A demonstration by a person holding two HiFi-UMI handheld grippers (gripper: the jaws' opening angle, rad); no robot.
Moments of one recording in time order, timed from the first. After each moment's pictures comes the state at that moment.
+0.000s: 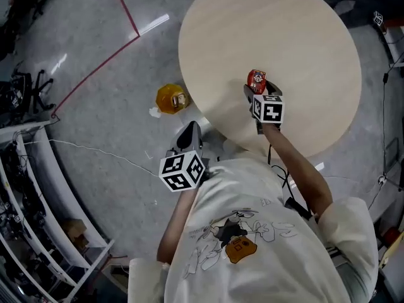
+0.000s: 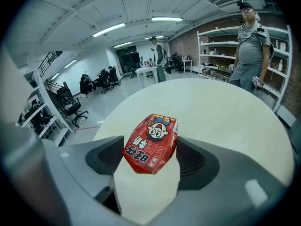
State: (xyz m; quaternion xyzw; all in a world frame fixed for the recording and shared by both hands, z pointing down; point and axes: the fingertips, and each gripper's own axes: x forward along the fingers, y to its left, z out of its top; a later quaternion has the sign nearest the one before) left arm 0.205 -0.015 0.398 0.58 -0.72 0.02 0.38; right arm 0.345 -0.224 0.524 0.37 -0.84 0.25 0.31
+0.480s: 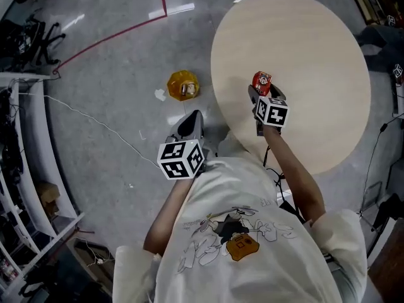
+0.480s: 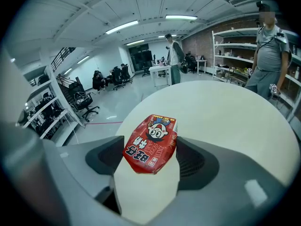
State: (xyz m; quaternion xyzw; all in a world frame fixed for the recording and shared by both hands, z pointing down) left arm 0.131 0.027 0.369 0.54 -0.75 -0.02 0.38; right arm 0.244 -0.188 0.491 0.31 -0.86 0.22 0.33
